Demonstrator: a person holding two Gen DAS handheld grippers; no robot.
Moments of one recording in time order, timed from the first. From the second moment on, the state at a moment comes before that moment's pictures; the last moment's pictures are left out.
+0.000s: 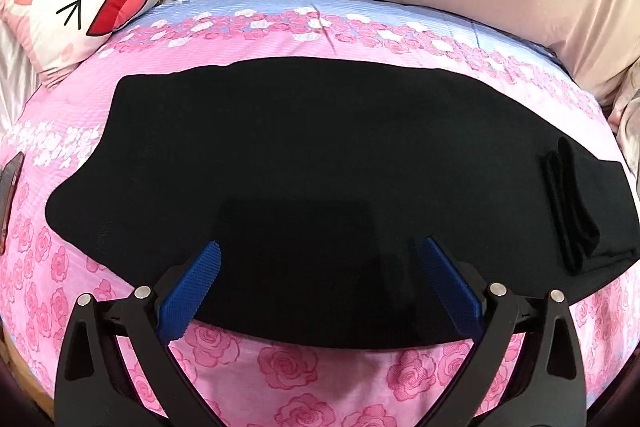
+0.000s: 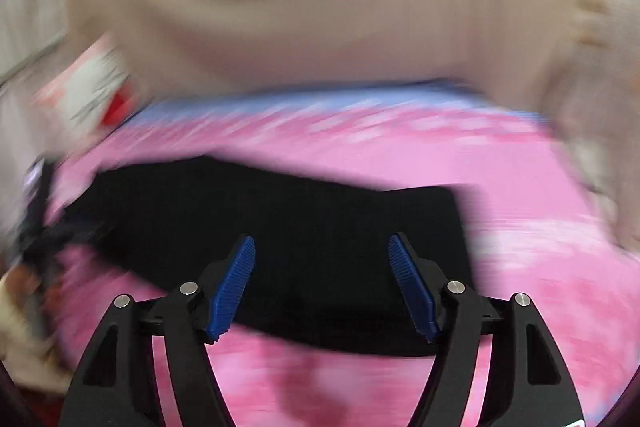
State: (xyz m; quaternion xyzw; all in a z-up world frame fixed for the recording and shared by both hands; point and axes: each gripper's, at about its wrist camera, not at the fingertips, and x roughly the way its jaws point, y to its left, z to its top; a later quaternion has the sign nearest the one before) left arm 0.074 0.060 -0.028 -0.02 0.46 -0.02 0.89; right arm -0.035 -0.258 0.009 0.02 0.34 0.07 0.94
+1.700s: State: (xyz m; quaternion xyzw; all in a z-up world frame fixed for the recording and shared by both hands) left arm 0.020 -0.100 0.066 0.04 0.37 -0.20 0.91; right arm -0.053 -0.360 -0.019 0.26 0.33 0.02 0.91
